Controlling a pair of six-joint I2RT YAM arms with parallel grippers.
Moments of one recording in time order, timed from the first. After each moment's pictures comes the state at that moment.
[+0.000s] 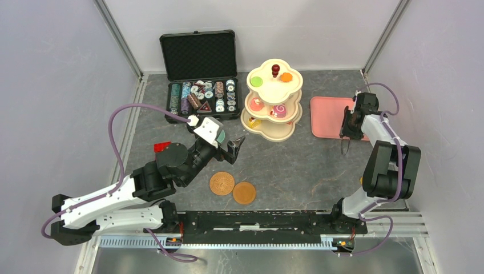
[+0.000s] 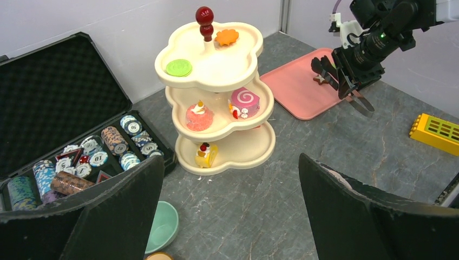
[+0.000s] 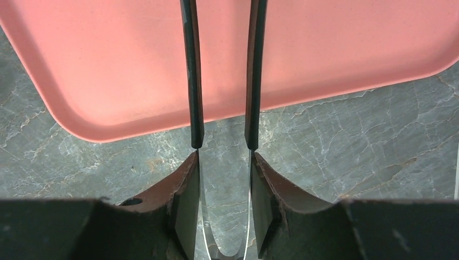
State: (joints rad) left arm -1.23 0.80 0.96 -0.12 -0.59 0.08; right arm -0.23 1.60 1.05 -0.53 0.04 0.07
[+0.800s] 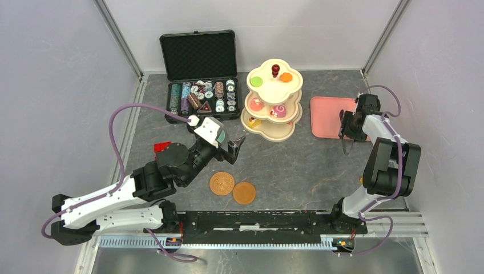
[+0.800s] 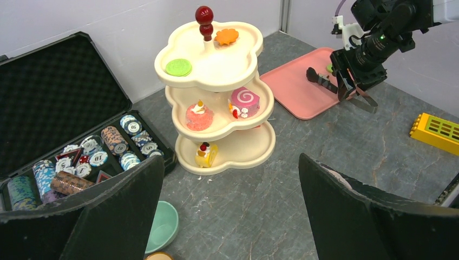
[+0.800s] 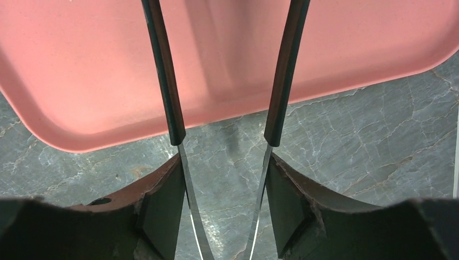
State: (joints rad) left arm -1.23 0.81 0.96 -0.12 -0.59 0.08; right arm -0.25 1.62 1.05 -0.52 0.06 0.07
